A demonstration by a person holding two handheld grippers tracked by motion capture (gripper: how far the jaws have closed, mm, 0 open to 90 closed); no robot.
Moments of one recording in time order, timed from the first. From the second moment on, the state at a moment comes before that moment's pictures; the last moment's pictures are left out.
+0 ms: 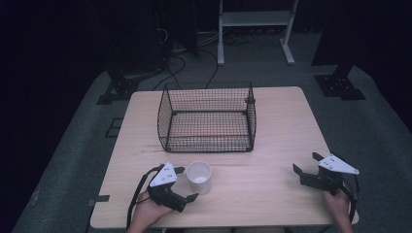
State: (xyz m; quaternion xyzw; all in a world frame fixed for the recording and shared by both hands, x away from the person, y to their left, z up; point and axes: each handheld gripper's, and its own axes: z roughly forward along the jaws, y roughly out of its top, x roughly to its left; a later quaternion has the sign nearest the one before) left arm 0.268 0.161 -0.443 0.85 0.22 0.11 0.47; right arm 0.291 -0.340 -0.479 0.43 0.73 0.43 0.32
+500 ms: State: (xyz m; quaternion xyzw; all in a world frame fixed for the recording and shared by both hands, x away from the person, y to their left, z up) left arm 0.285 0.139 -0.448 0.87 0.22 0.10 0.44; right arm 0.291 -0.339 -0.480 0.42 0.73 0.43 0.32
